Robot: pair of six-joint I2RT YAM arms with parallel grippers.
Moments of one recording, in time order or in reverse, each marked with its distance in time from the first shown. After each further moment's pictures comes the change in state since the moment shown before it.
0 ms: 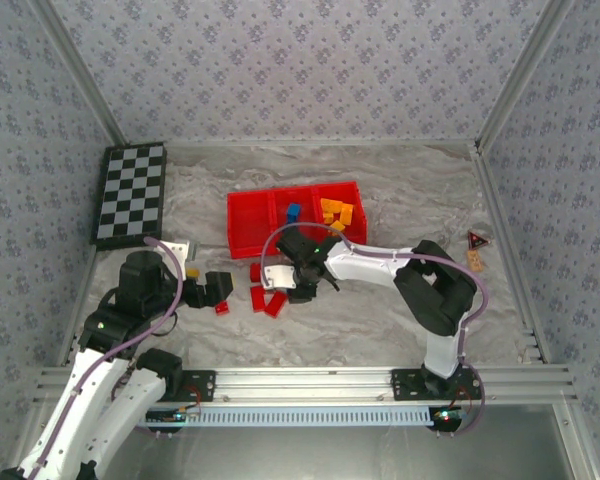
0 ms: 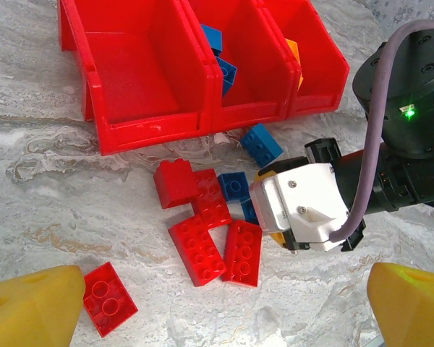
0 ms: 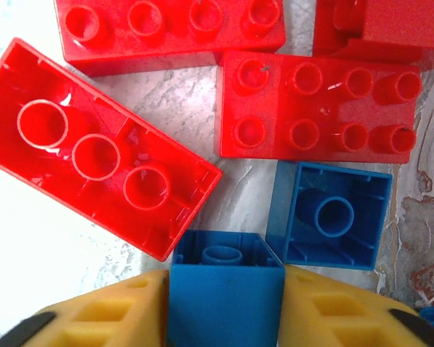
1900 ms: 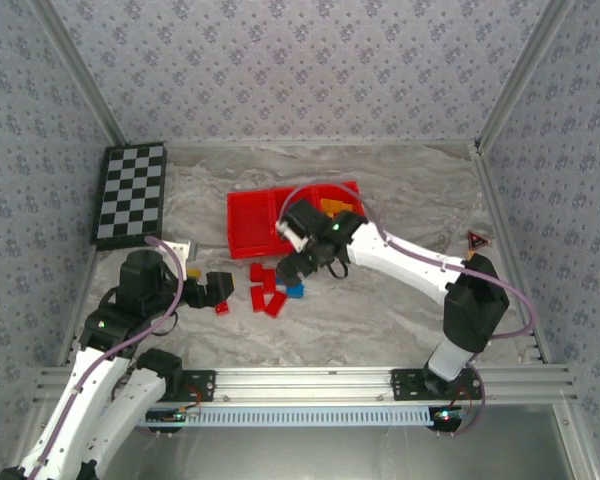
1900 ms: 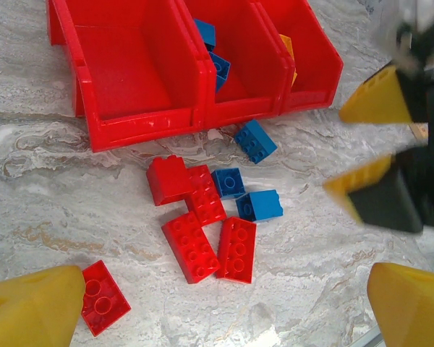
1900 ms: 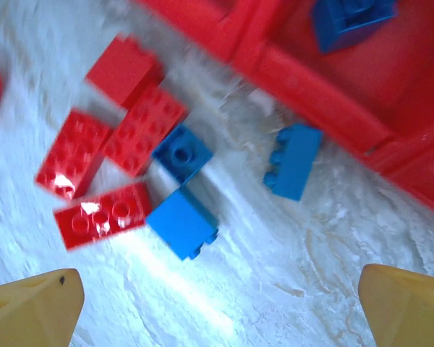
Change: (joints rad) left arm 0.006 0.008 0.000 0.000 0.027 0.000; right arm 0.000 -0.198 0.174 -0.312 0.156 0.833
